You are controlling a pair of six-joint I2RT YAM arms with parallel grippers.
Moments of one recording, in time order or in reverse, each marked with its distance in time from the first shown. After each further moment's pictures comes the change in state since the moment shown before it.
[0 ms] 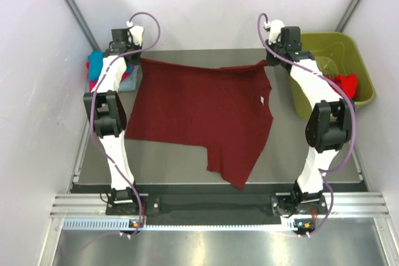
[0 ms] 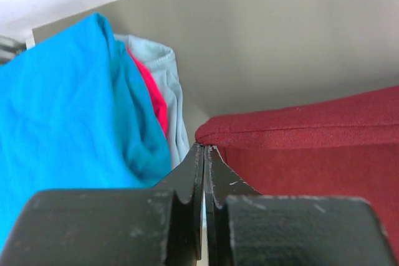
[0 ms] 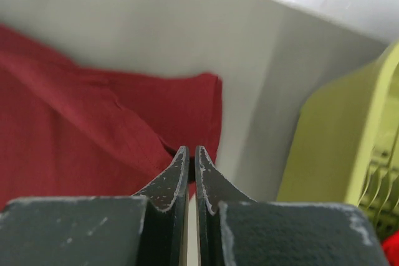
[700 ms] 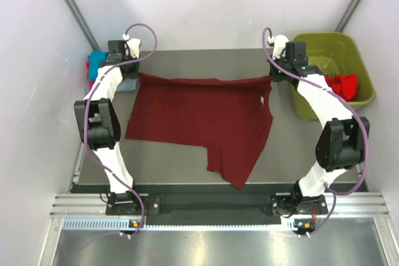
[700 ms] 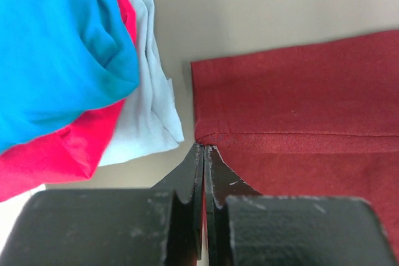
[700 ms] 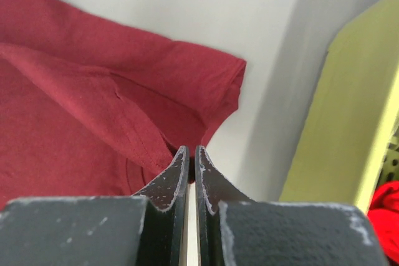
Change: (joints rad) left arm 0.016 -0.253 -0.372 0.021 0.020 -0.050; right arm 0.000 -0.251 -0.303 -0.032 -0.025 0.014
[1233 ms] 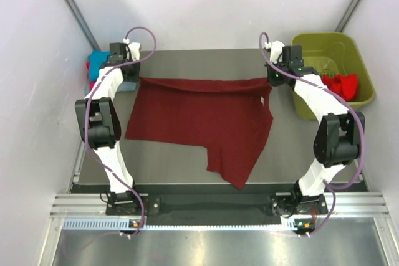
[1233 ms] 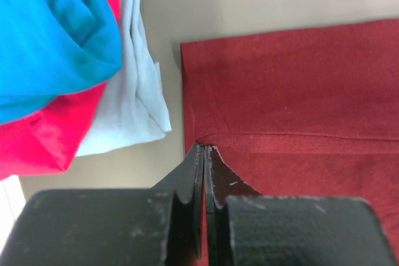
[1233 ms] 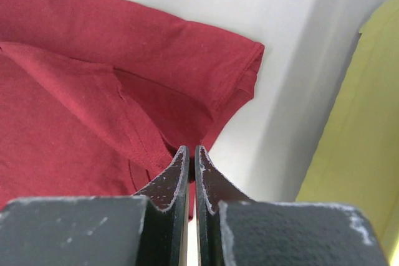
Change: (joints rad) left arm 0.000 0.017 -0.009 -0.029 0.003 -0.055; right arm 0.005 0.050 -0.025 -0.011 -0.025 0.003
